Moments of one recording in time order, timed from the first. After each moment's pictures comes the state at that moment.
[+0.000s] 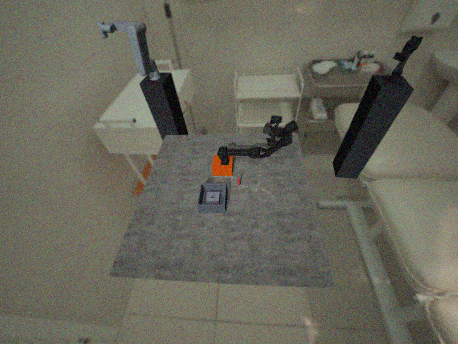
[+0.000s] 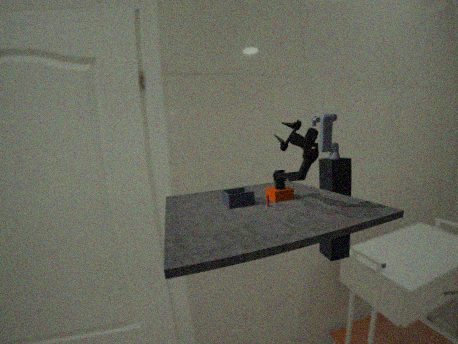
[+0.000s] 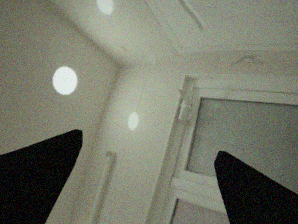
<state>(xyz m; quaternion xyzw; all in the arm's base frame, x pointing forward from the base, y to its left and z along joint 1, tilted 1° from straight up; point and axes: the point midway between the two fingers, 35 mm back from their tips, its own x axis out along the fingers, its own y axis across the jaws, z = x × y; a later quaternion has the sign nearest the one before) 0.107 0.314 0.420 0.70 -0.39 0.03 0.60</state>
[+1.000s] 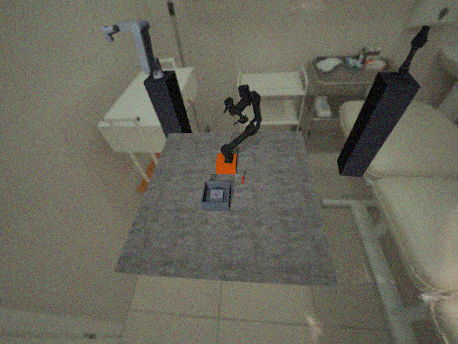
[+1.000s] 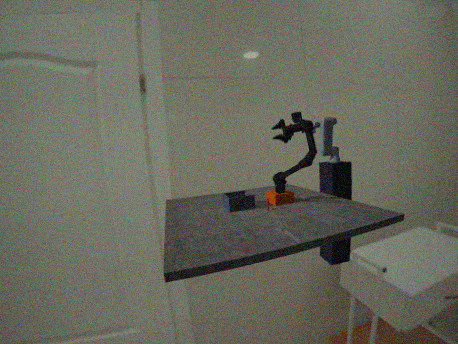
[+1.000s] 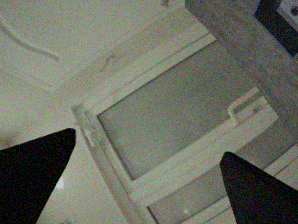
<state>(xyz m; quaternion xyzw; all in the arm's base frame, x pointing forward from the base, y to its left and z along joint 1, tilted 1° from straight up) 0.044 0.056 0.443 0.89 -0.17 -0.18 0.38</state>
